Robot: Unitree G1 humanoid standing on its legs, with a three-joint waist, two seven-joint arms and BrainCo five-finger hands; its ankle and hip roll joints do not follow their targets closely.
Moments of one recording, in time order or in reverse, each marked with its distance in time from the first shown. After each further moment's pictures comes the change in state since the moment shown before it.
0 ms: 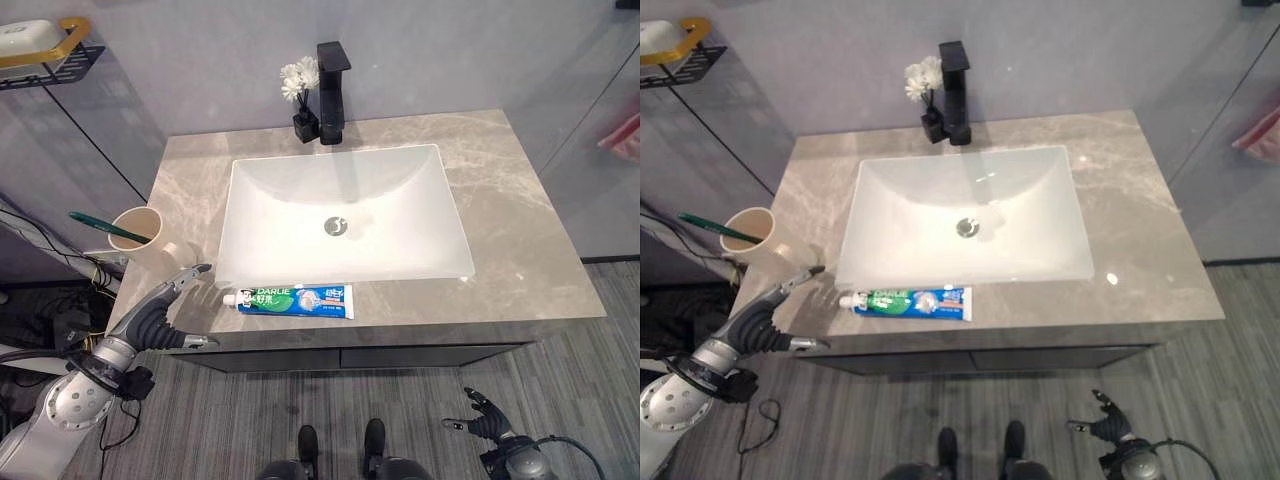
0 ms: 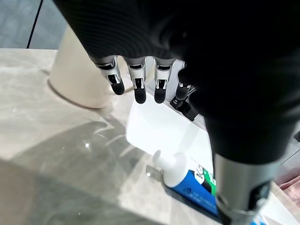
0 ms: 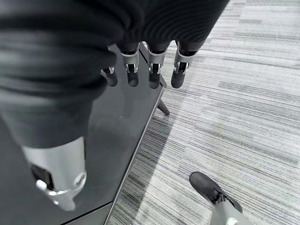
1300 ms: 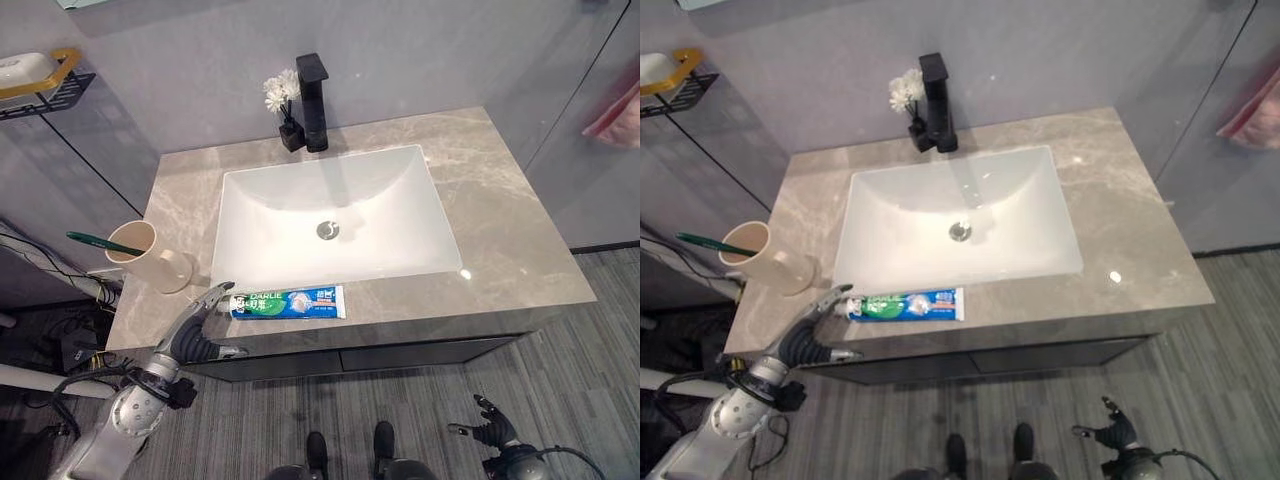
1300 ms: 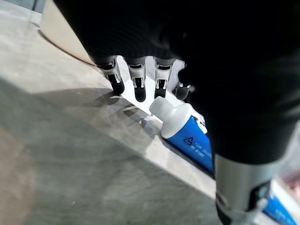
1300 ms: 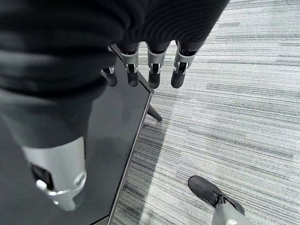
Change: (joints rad) left arm -0.100 -0.230 -0.208 0.155 0.157 0.000 0.122; right arm 0.017 0.032 -0.016 0.029 0.003 0.003 -0.066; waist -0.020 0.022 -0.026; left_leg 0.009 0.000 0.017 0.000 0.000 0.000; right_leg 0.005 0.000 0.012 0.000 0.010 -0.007
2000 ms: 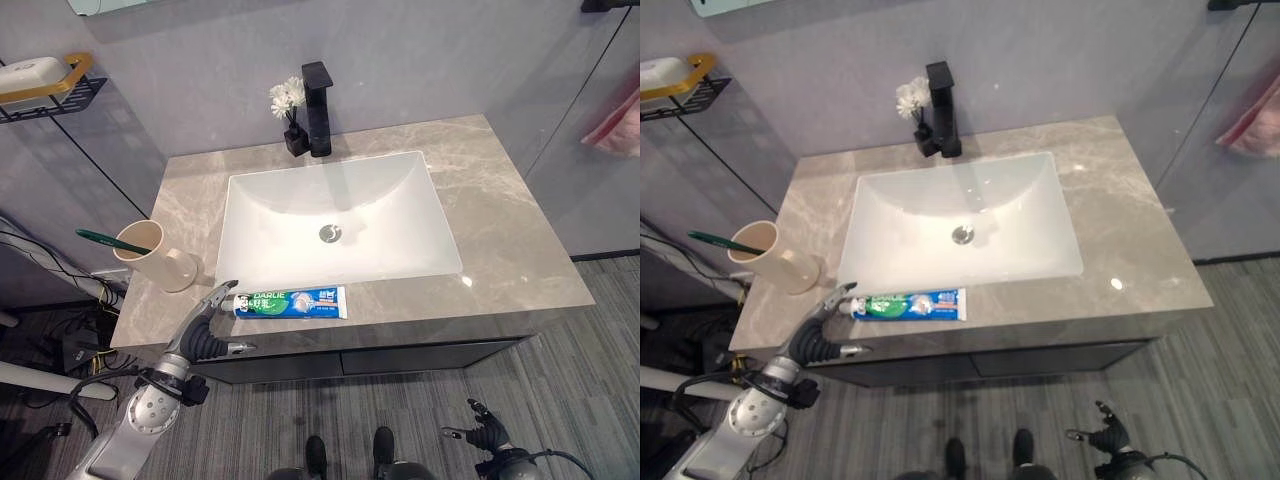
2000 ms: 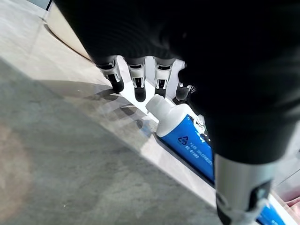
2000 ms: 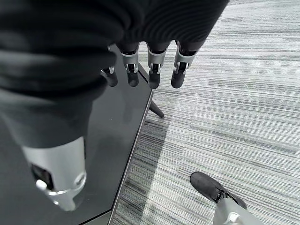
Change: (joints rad) left arm -0.026 -0.041 -0.035 0.026 -0.012 0.008 0.032; right arm 0.001 0.014 0.022 0.013 0.001 0.000 -0.020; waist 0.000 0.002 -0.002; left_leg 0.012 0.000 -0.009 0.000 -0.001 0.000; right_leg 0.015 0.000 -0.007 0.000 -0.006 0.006
